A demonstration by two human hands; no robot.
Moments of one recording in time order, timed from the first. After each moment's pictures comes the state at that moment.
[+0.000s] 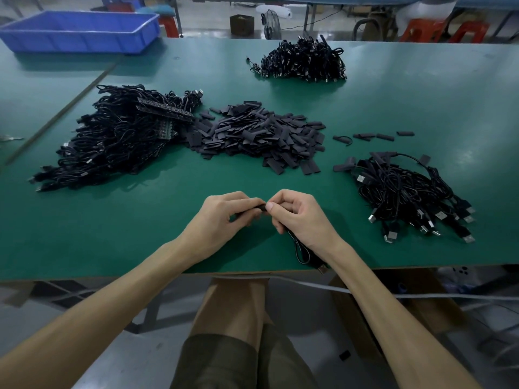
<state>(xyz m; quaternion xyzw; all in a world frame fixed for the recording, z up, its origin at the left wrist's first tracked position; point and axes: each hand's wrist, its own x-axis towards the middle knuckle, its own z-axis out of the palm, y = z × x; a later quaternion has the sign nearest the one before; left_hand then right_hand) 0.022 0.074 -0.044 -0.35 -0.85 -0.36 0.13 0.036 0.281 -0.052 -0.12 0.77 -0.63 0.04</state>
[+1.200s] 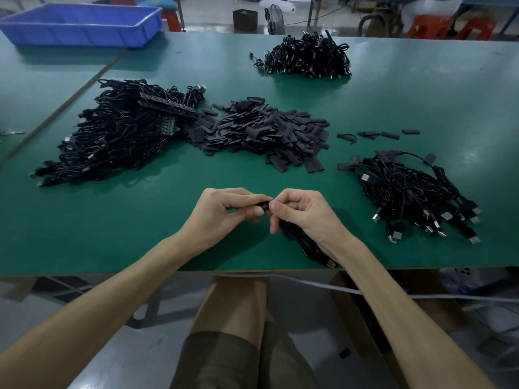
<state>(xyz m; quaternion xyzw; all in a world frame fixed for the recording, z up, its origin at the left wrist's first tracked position) 0.018 0.071 -0.044 -0.32 -0.79 -0.51 0.05 0.036 0.289 -0.044 -0.13 0.70 -0.69 0.11</state>
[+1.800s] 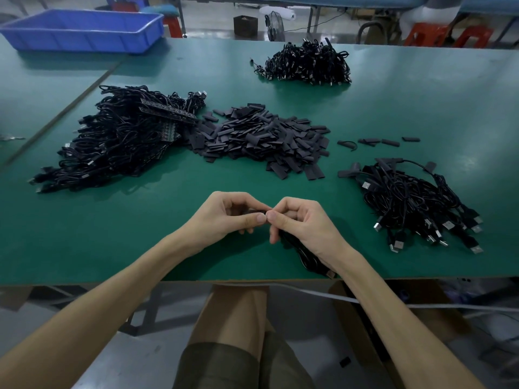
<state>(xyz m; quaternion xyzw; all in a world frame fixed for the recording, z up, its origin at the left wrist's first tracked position) 0.002 0.067 -0.047 -0.24 -0.73 -0.62 -0.13 0.033 0.283 -0.050 -0.13 0.72 -0.68 0.09</state>
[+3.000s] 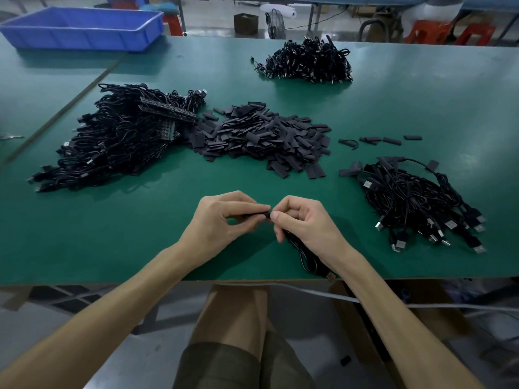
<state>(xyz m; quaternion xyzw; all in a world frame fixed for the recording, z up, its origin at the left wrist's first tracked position) 0.020 0.068 -0.045 -0.32 -0.81 -0.48 0.11 0.035 0.281 -0.051 -0.12 0.75 -0.65 0.07</state>
